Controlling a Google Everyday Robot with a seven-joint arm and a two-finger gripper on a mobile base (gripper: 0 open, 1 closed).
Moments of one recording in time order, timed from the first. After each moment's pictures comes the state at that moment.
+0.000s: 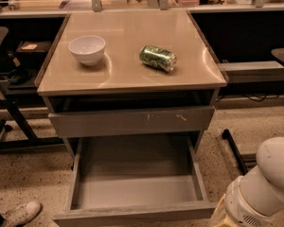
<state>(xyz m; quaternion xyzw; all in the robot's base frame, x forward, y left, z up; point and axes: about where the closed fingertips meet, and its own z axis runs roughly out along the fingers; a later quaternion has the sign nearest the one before) 0.279 -0.194 0.657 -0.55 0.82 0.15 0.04</state>
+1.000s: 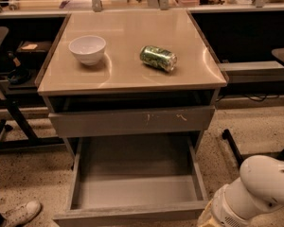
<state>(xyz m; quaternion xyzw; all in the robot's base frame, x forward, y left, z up) 0.295 -0.182 0.580 -0.52 0.83 0.18 0.06</state>
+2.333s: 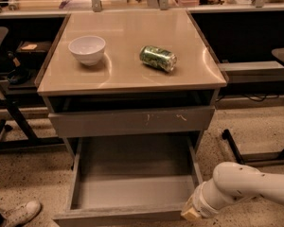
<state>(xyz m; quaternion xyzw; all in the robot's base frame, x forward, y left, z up) 0.357 -0.161 0.464 -0.50 0.84 0.19 0.09</state>
